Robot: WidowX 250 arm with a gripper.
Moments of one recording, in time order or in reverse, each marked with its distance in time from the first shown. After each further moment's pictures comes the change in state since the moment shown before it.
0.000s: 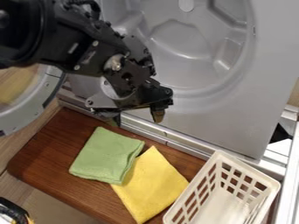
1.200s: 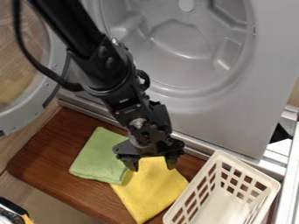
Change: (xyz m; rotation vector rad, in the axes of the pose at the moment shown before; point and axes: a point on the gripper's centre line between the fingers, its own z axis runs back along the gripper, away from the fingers) arm -0.056 -0.005 -0.097 -0.002 0.198 -0.021
